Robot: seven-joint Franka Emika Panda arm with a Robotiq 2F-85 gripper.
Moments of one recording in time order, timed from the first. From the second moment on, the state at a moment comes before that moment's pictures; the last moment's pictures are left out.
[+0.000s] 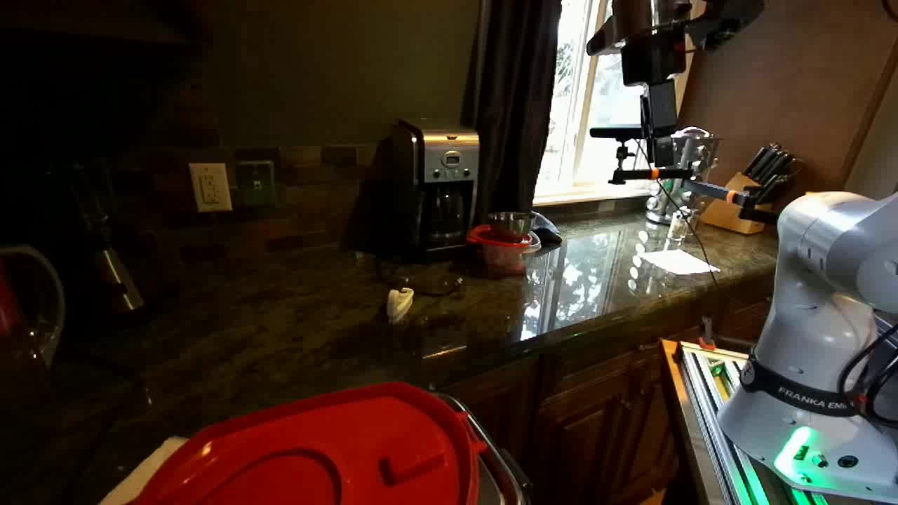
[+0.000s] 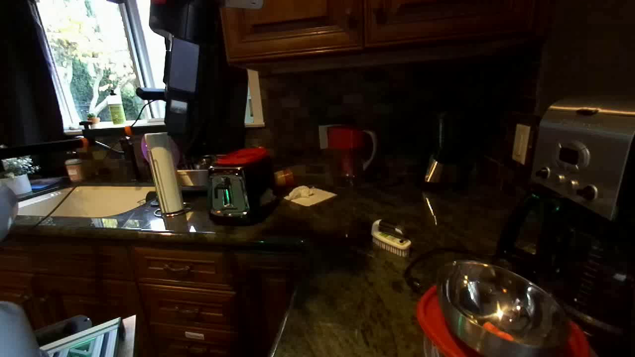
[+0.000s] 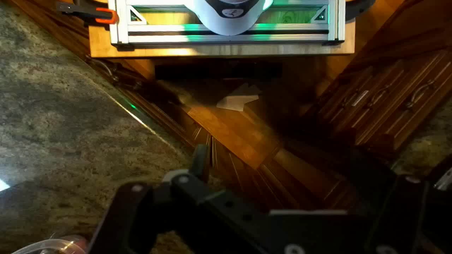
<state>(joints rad) -0.02 -0.77 -0.02 -2.34 0.02 1.33 -0.01</state>
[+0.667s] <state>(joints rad) -0.06 -0.76 -0.03 -2.34 -0.05 1.49 0.01</state>
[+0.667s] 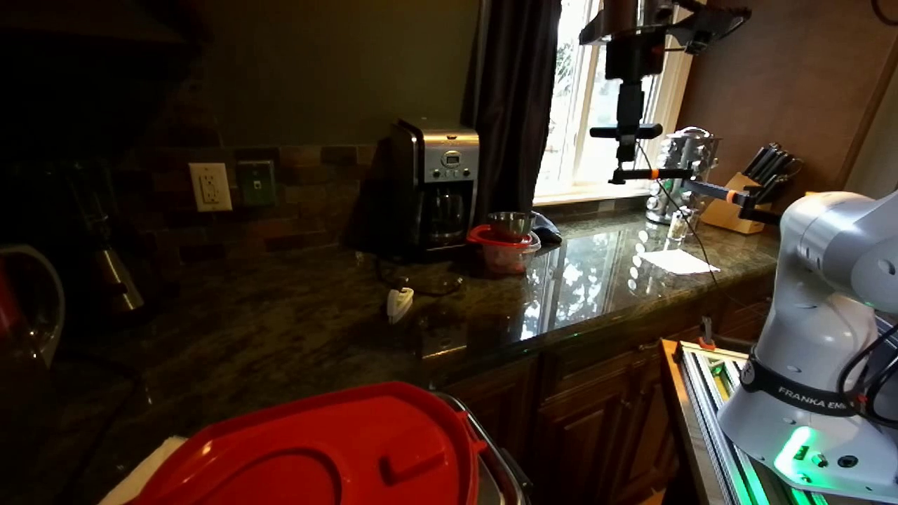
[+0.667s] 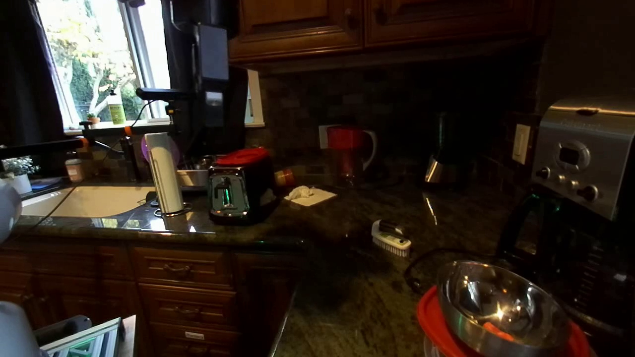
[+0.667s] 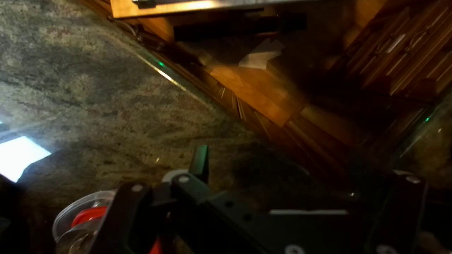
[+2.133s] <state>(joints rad) -0.28 -0.34 -0.18 -2.36 -0.14 2.34 0.10</state>
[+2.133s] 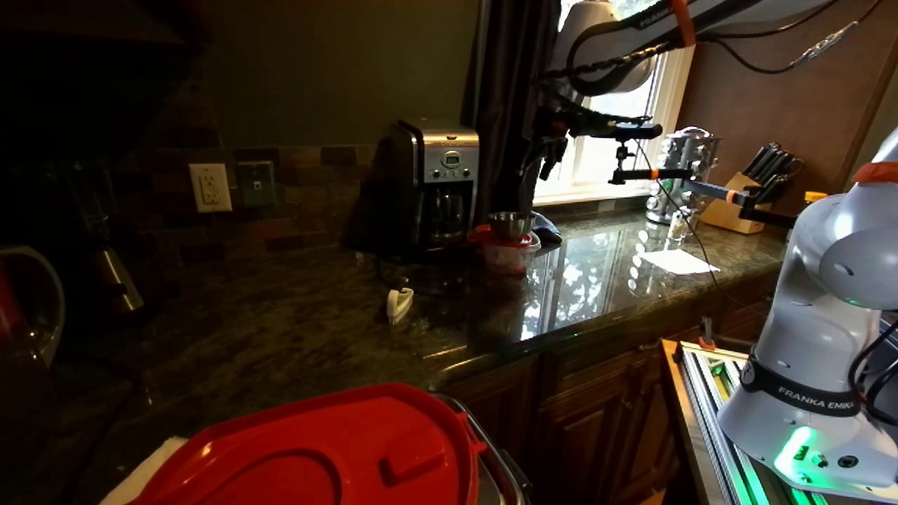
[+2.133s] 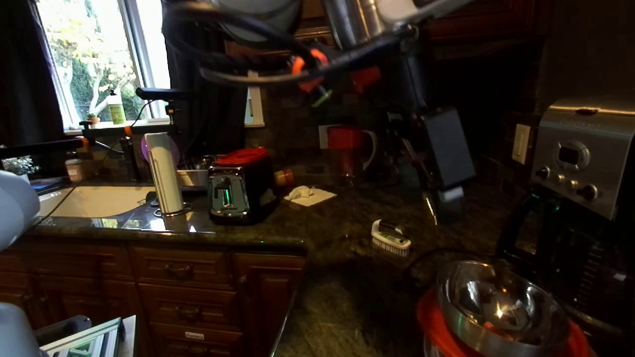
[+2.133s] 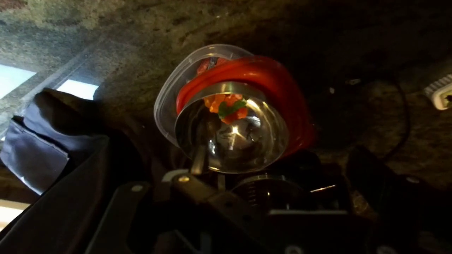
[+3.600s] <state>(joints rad) -0.24 -0.03 -0.18 -2.33 -0.19 2.50 0.11</state>
